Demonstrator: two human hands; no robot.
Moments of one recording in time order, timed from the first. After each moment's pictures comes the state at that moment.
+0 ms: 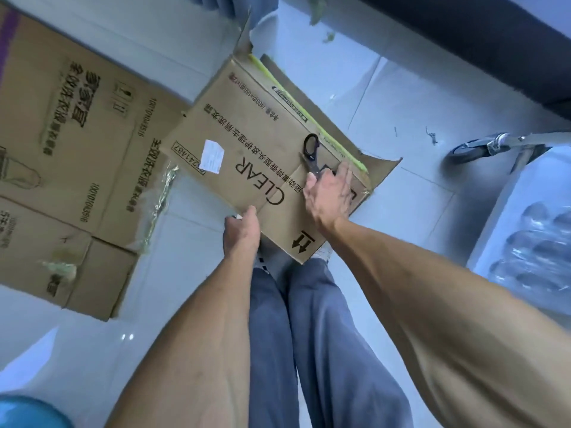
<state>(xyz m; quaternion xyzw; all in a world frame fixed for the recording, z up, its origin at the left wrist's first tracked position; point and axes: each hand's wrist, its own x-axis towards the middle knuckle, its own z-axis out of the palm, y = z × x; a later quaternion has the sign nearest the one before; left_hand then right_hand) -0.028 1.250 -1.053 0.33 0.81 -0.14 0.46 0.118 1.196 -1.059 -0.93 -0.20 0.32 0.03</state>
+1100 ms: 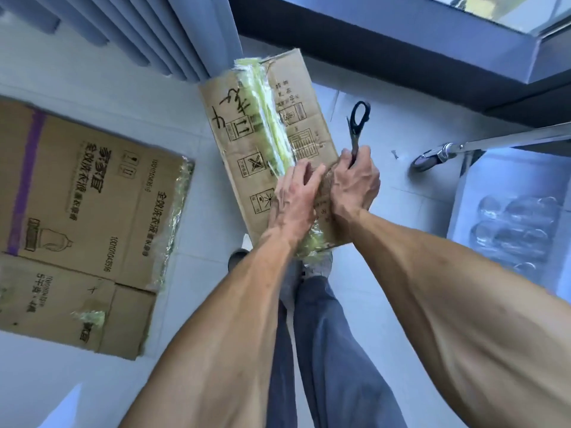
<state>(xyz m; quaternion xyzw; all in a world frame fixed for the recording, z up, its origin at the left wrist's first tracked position) 0.110 1.270 -0.942 0.91 0.30 -0.06 0.29 0.211 1.218 -0.952 -0.97 0.01 0.12 0.19</state>
